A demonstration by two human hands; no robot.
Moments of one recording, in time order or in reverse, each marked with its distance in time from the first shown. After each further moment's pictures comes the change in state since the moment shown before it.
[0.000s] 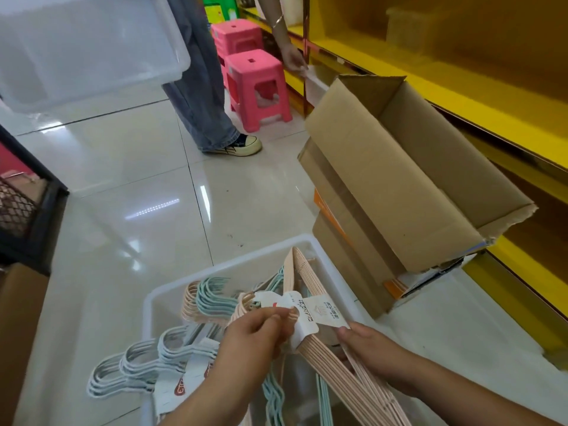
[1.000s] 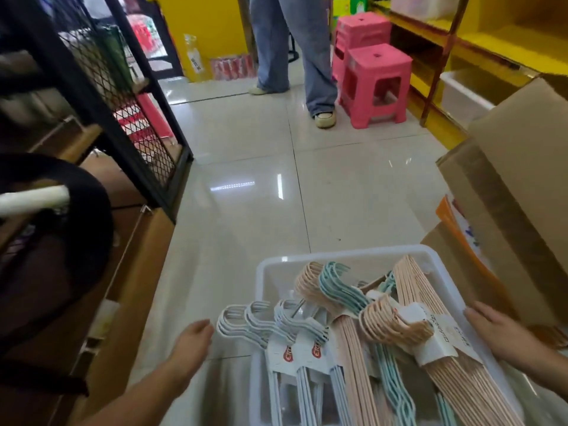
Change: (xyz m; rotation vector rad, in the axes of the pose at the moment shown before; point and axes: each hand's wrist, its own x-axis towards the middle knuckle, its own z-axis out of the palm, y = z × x) left_hand 0.070 -0.156 -0.269 0.019 0.448 -0.191; right_hand 0.048 -0.051 -0.010 -0.518 0.427 -0.007
